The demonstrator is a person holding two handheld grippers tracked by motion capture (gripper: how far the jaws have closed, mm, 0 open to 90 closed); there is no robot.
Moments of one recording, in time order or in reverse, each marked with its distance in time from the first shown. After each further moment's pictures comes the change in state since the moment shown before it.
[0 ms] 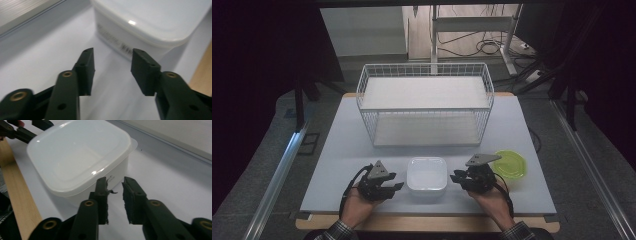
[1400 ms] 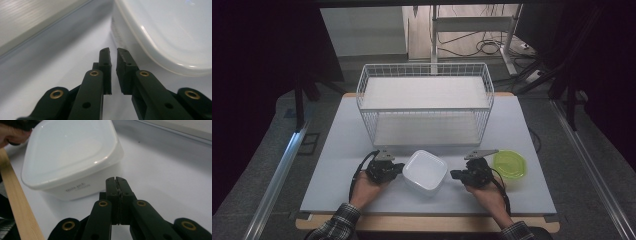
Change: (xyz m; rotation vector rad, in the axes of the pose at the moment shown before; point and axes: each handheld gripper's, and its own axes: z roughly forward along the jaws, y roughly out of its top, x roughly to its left) left arm 0.035 0.021 0.042 -0.009 -0.067 -0.012; right arm -0.015 0.003 0.020 0.053 0.044 0.136
